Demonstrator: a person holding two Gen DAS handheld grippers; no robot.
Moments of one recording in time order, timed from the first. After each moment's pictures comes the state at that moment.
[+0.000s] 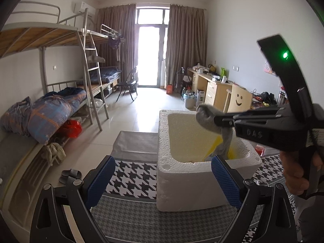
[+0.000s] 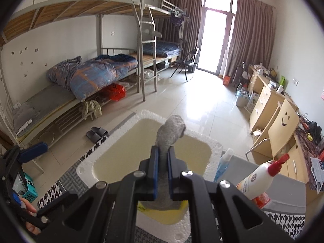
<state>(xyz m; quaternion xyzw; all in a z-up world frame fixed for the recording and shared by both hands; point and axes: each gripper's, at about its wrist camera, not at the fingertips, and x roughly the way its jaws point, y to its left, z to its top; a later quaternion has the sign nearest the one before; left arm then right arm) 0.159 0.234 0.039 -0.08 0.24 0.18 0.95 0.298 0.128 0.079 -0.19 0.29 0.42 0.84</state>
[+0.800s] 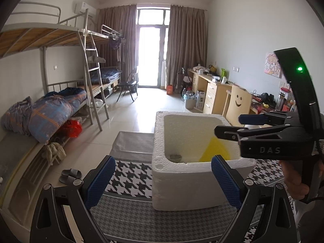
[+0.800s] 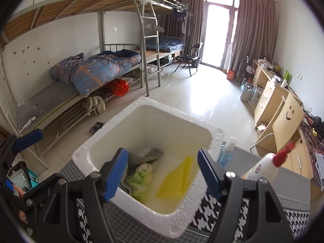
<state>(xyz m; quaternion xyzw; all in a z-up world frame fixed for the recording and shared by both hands) 0.156 0.219 0.044 -0.08 0.24 0.18 0.95 0.305 0.108 0.079 -0.18 0.30 0.44 0.83</state>
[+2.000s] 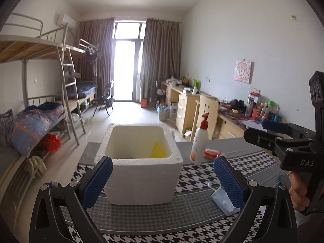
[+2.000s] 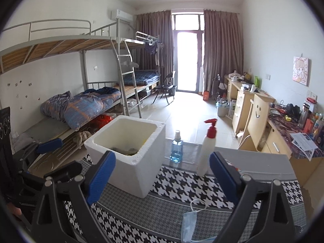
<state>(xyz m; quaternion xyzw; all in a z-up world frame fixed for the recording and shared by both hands) 0.127 0.132 0.070 -0.06 0.18 0.10 0.98 0.244 -0.040 0.107 -0.08 0.21 0.38 0.90</state>
